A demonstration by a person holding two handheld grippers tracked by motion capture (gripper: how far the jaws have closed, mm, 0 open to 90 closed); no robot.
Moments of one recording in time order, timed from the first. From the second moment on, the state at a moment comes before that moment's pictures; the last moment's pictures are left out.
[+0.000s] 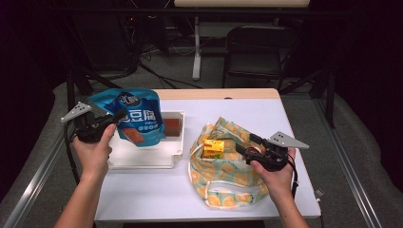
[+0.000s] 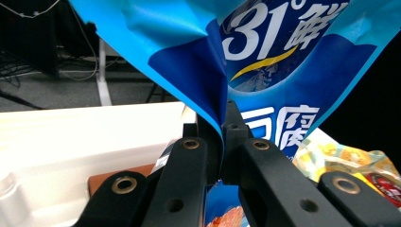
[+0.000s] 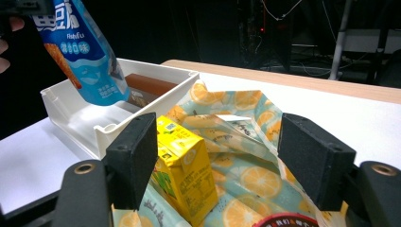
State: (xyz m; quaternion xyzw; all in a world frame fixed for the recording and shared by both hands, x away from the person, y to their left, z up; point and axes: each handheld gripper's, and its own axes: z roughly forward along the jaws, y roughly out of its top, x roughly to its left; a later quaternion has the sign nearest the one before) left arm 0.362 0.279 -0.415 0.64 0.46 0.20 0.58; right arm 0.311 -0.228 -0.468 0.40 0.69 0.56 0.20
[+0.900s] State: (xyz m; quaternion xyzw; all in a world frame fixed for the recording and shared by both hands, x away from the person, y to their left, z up) left arm 0.378 0.329 -0.454 0.64 0.49 0.22 0.54; right arm 0.309 -0.232 -0.479 0.41 0.70 0.55 0.20
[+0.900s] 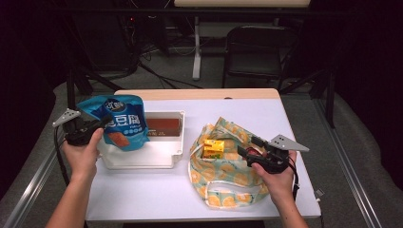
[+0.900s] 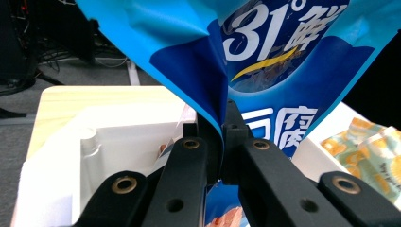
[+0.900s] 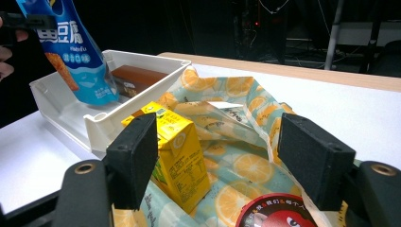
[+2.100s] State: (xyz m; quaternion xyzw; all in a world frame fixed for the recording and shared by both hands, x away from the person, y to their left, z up) left arm 0.337 0.334 -0.472 0.62 0.51 0.23 0.55; right arm 0.310 -0.231 -0.483 0.41 0.70 0.55 0.20
